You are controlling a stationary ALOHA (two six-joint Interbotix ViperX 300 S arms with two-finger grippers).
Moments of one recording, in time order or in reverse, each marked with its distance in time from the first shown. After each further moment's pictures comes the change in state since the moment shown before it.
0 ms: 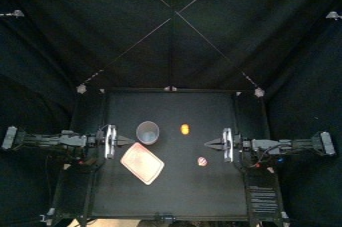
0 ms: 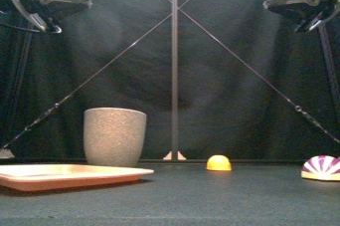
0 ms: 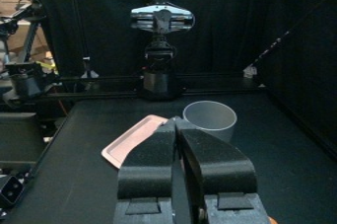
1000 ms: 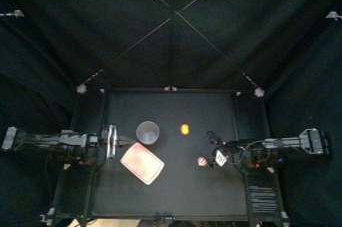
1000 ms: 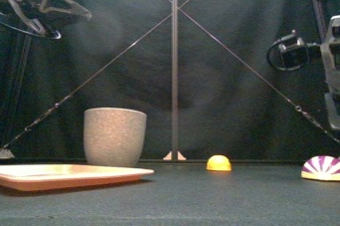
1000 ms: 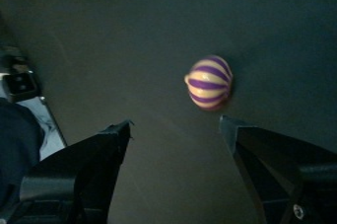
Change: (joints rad) left arm 0.032 0.003 -0.025 -0.018 0.156 0.003; right arm -0.084 0.362 -0.025 0.549 0.724 0.224
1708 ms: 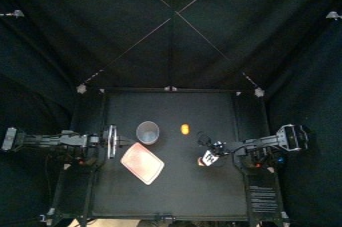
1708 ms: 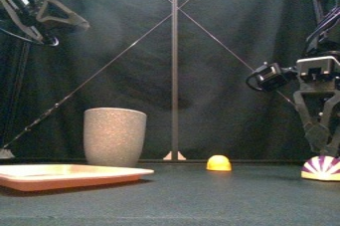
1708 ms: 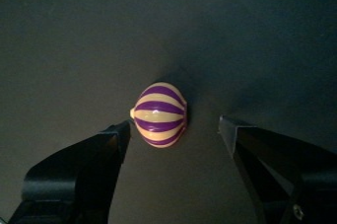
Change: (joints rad) left arm 0.014 0.000 0.031 0.000 0.014 0.000; right arm 0.132 0.350 -0.155 -0.565 0.008 0.618
